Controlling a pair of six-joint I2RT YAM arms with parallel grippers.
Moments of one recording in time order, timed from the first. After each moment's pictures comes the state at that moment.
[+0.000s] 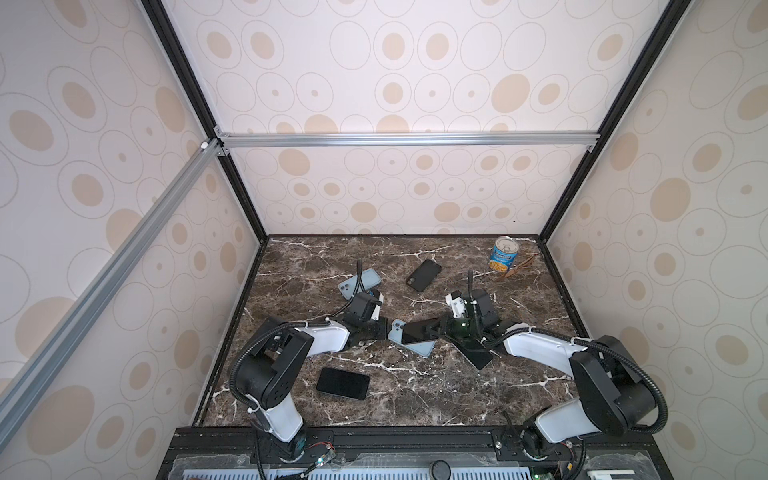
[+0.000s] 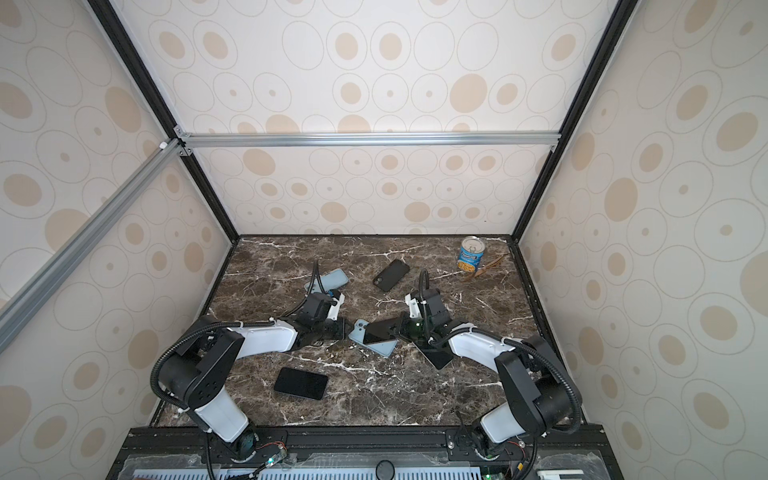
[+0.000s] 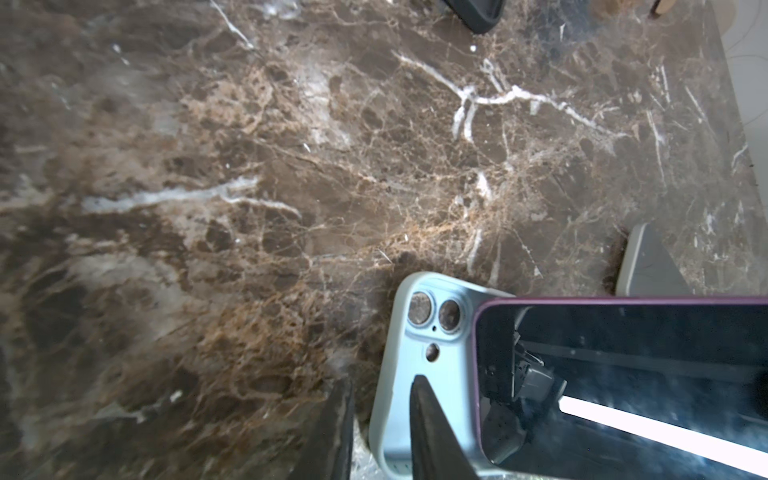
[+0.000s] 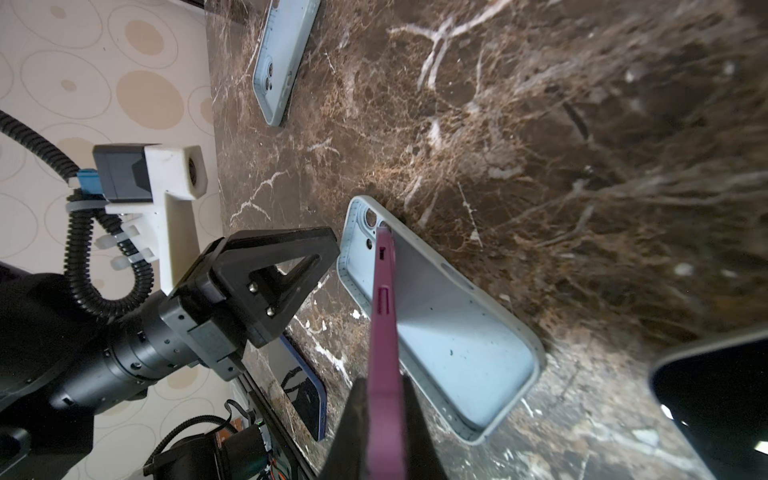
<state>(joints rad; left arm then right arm) -0.55 1.70 0.75 0.10 0.20 -0.48 0.48 1.48 0.68 0.02 -0.49 0.86</state>
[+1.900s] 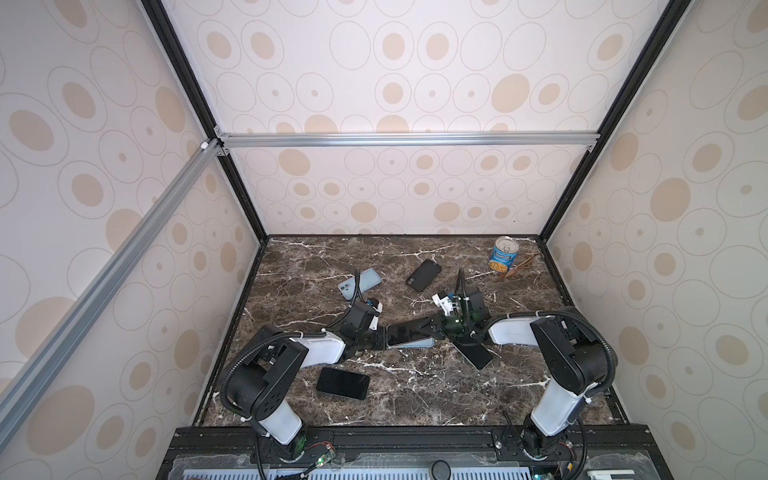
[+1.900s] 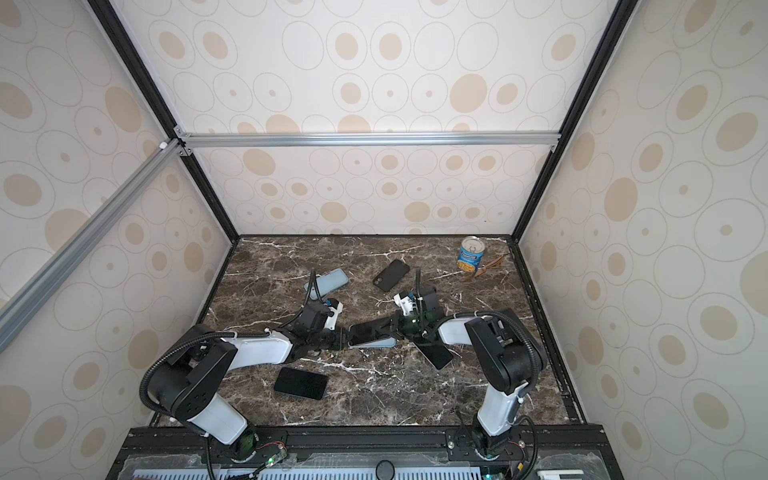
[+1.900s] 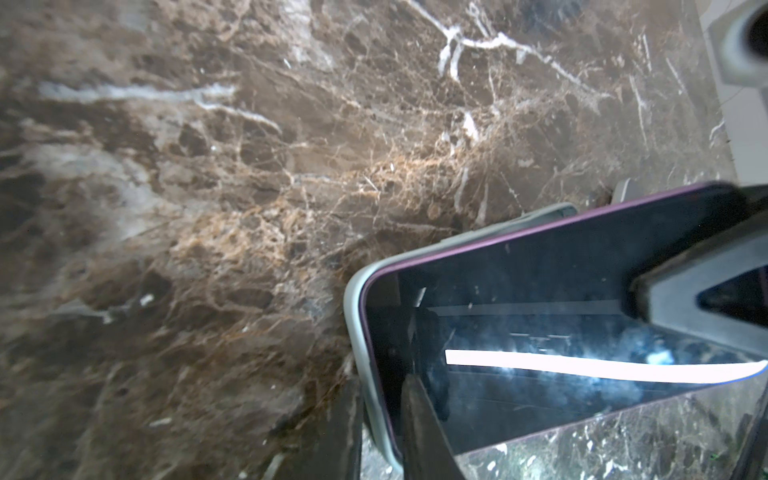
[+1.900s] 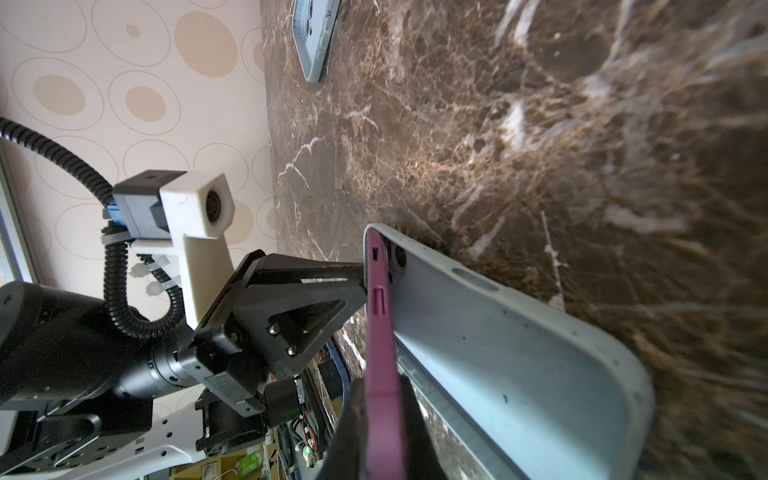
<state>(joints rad) -0.59 1.63 0.63 0.17 0.22 -0.52 0.43 1.77 0.73 0.27 -0.80 0.81</state>
